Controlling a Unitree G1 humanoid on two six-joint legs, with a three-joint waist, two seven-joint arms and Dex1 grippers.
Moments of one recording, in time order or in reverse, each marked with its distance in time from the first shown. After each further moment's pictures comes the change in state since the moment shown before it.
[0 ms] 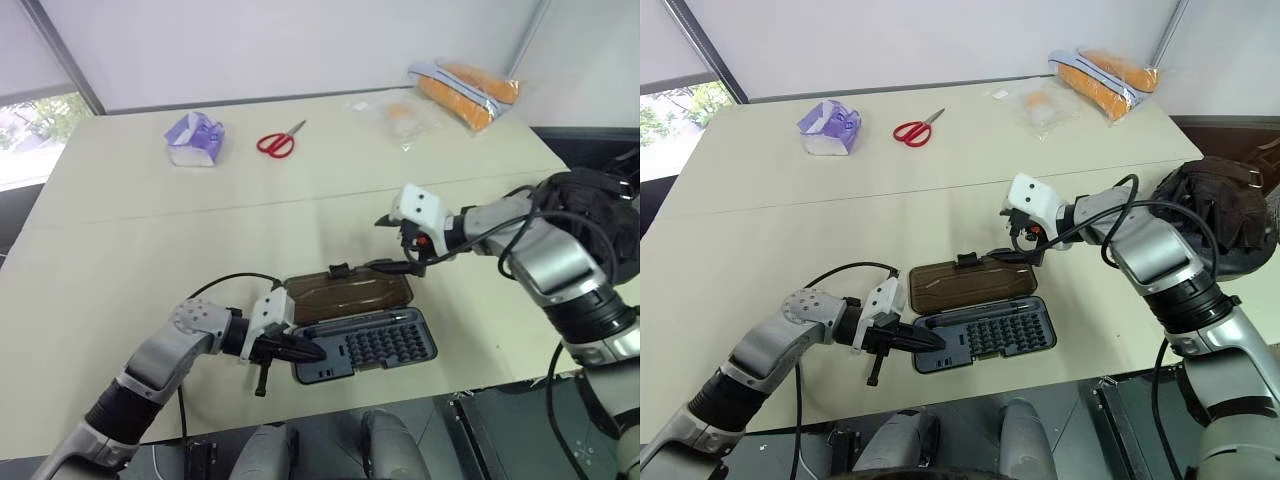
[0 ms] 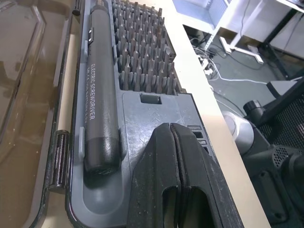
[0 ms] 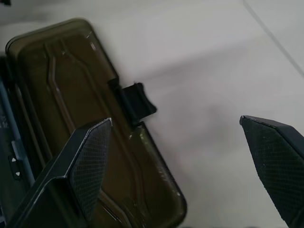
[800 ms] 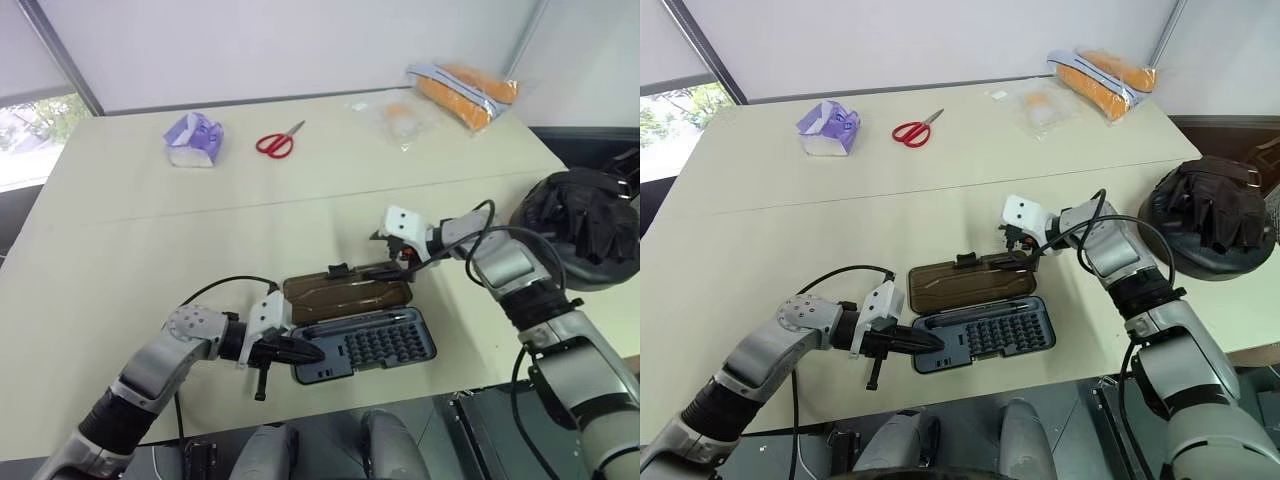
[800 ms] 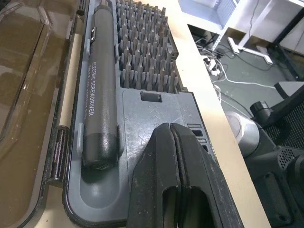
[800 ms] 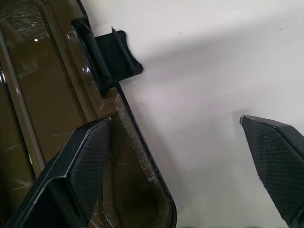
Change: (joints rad) left arm 0.038 0.017 0.010 -0.038 0.000 -0.009 0.035; right arm -0.040 0.169 0.001 0.405 -0.237 -0.287 0.116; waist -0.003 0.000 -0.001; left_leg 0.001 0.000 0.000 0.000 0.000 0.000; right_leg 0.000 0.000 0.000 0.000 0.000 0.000
